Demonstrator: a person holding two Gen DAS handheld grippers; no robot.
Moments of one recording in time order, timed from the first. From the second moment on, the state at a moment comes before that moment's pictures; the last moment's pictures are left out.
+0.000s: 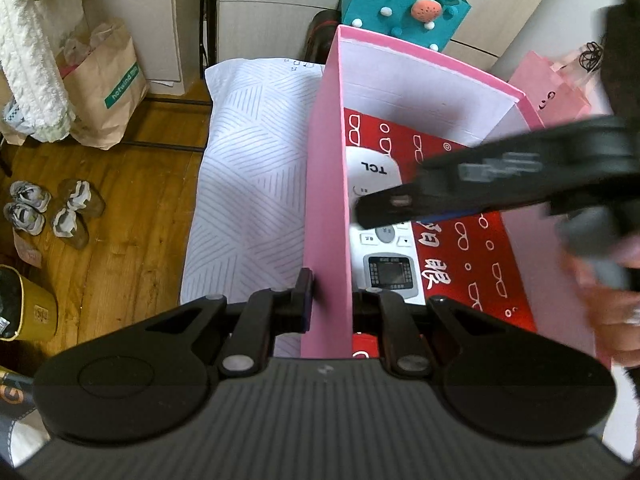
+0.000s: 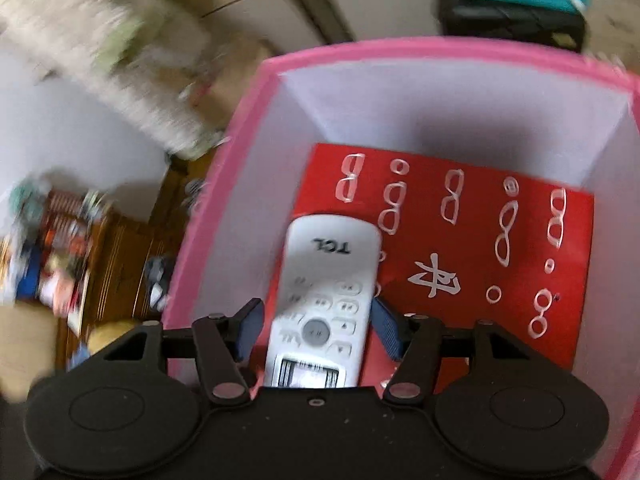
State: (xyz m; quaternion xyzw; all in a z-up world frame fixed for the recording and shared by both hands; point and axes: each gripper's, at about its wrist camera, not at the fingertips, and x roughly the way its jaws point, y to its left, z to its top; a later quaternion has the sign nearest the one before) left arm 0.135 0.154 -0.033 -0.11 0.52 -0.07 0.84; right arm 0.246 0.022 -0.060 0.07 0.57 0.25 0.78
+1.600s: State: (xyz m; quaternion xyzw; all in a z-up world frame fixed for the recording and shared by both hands) left arm 0.134 0.160 -0.032 -0.15 0.53 -0.03 0.84; right arm 0.160 -0.137 -0.098 -0.18 0.41 0.14 0.88
